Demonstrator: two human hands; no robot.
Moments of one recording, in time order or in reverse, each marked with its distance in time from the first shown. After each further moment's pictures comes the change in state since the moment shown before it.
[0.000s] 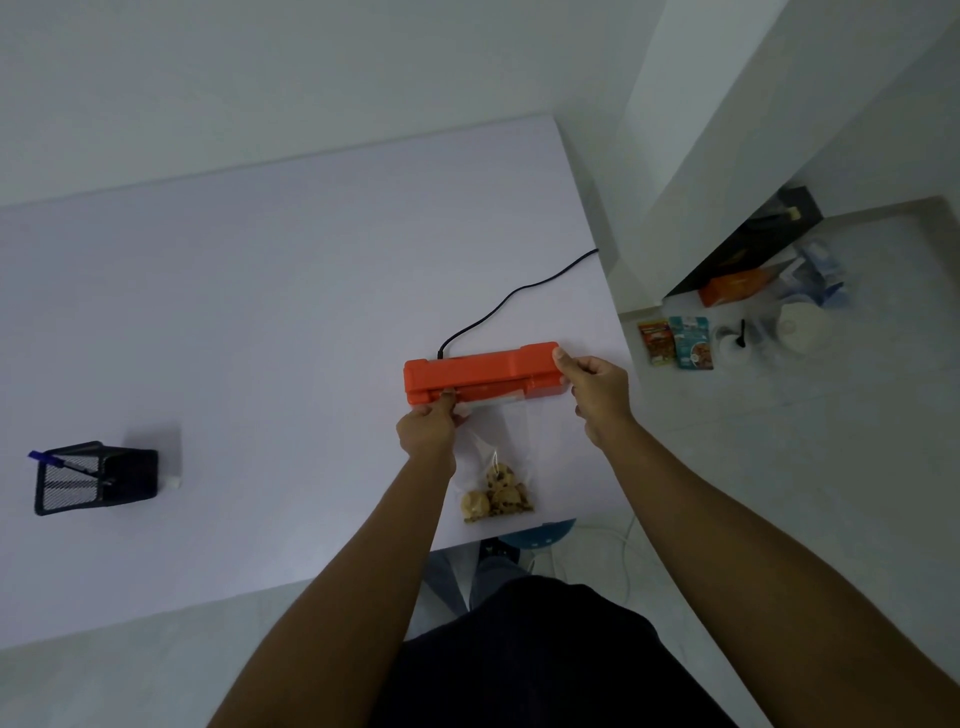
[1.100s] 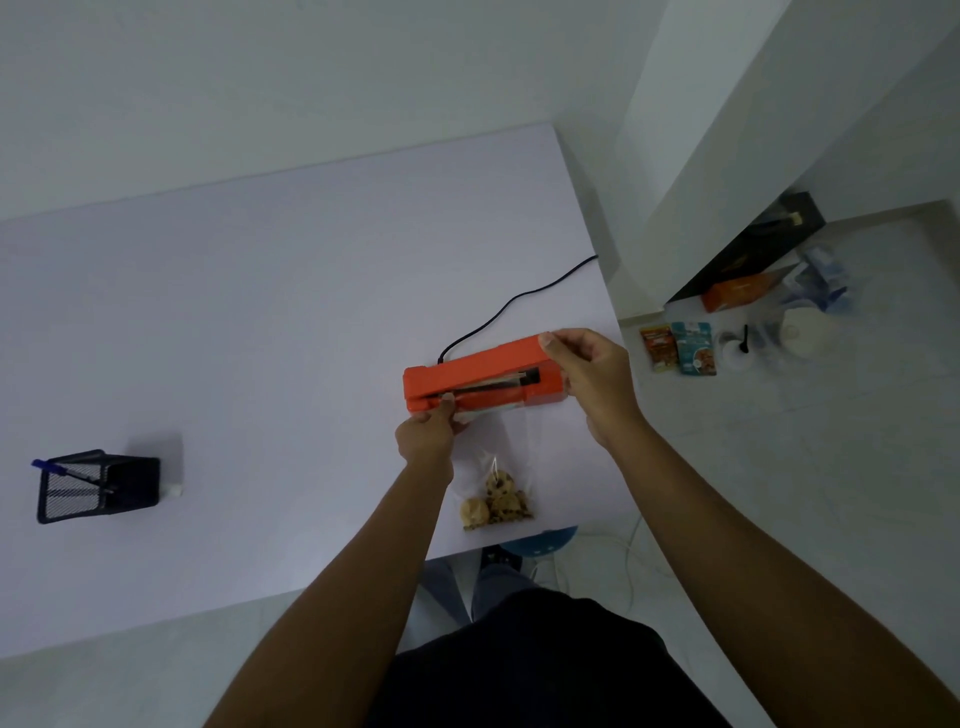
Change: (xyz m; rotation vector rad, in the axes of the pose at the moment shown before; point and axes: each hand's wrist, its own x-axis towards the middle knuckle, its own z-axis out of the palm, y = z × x) left_hand 0.005 0.002 0.001 0.026 -0.001 -0.046; right_hand -0.030 -0.052 0.003 0.024 -0.131 -0.188
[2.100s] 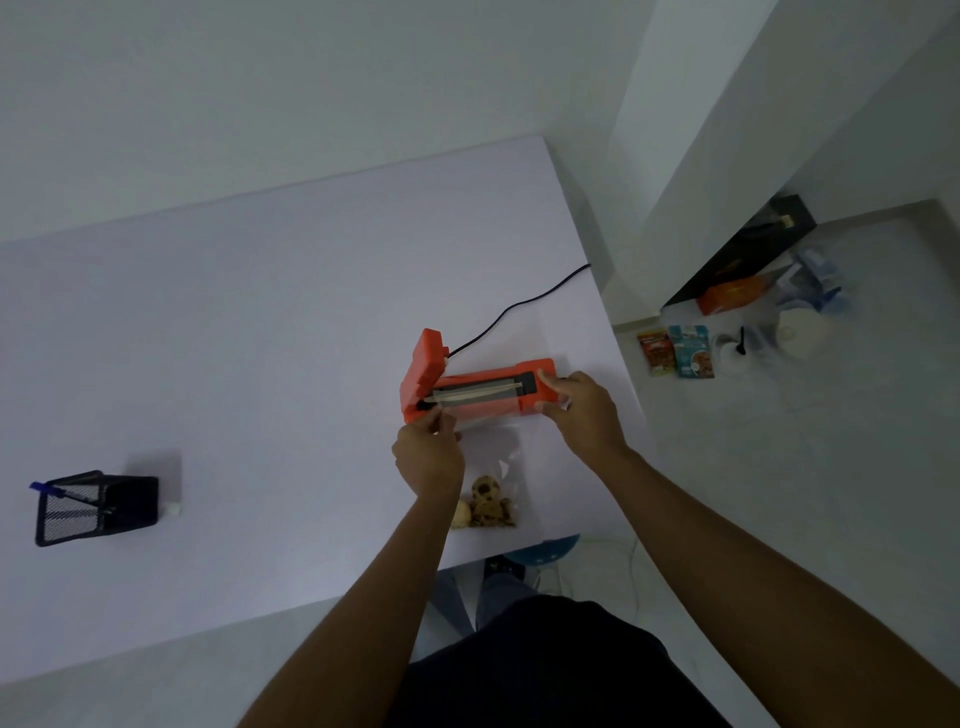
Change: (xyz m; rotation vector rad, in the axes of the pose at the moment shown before) left_hand -0.028 -0.002 0.003 0.420 0.155 0.448; right_hand 0.018 0.071 -0.013 -0.715 -0.099 -0.207
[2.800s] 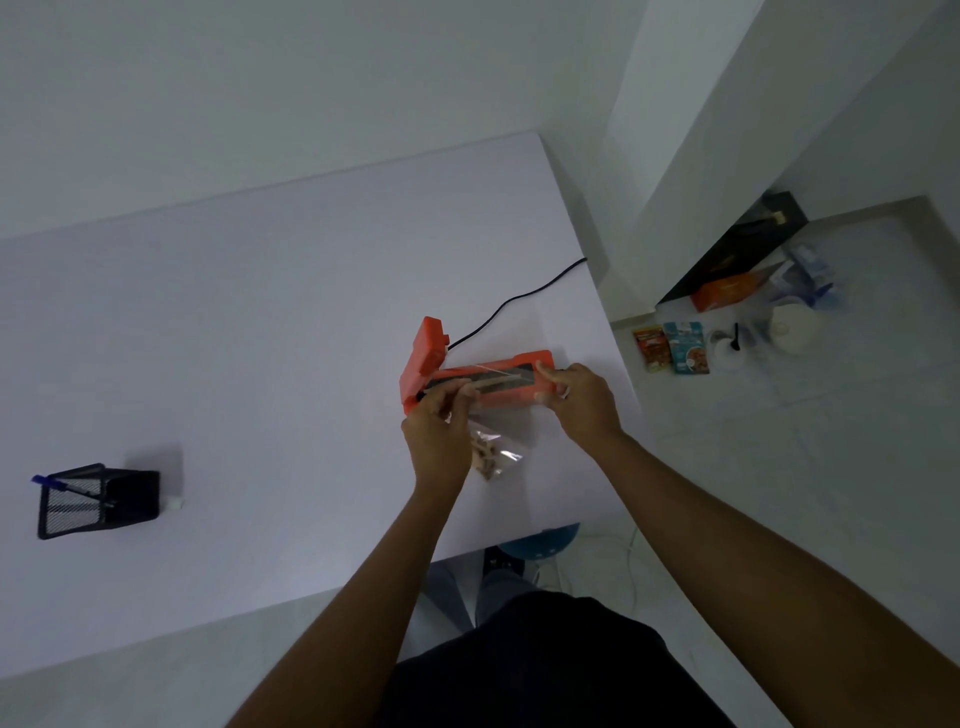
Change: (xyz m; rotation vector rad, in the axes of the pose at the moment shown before) left_hand -0.016 0.017 -0.015 -0.086 -0.123 0.432; right_hand 0.004 0.004 0.003 -0.033 0.008 -0.009
